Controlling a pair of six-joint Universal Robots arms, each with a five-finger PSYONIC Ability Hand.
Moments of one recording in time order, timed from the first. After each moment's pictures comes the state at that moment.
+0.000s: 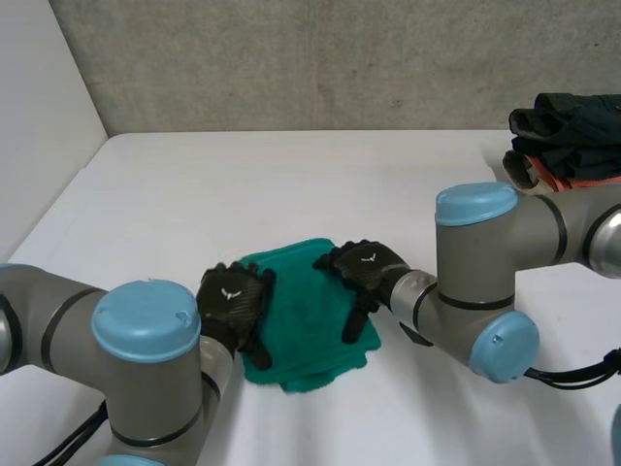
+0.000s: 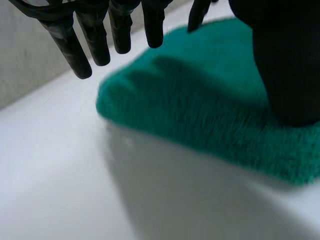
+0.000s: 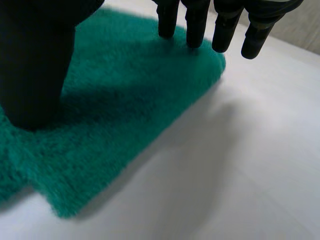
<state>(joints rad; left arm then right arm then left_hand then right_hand) 4.03 -2.05 -1.73 3.40 -1.81 3.31 2.13 -0.80 1.17 0.15 1.32 2.90 0.20 0.22 0.23 0.21 0.05 0.22 0.21 0.21 0.22 0.05</state>
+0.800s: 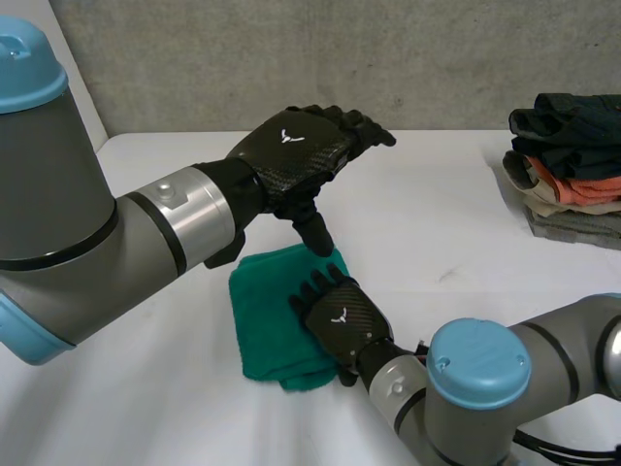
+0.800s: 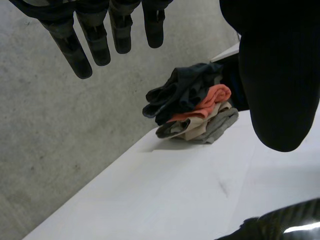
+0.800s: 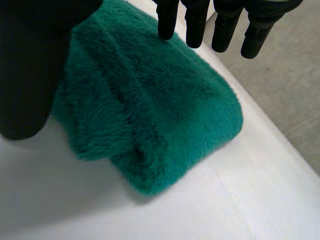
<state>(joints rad) 4.12 -1.86 -1.23 3.00 -1.13 3.31 2.29 -1.00 1.76 -0.50 1.43 2.60 0.20 0.22 0.23 0.21 0.05 0.22 0.21 0.21 0.22 0.05</state>
